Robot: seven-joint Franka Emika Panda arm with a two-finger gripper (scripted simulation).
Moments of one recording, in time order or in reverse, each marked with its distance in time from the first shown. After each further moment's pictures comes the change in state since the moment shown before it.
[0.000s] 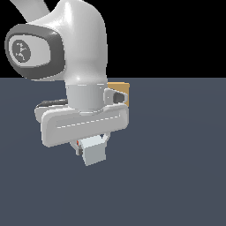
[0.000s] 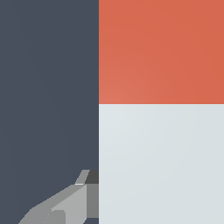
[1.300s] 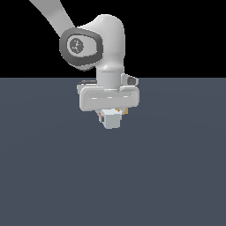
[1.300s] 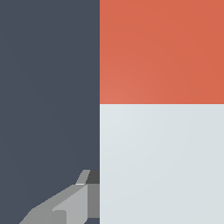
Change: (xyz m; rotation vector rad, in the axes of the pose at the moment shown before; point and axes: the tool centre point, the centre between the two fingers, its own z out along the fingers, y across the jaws) arm 0.090 0.098 -0.031 0.003 0.001 0.166
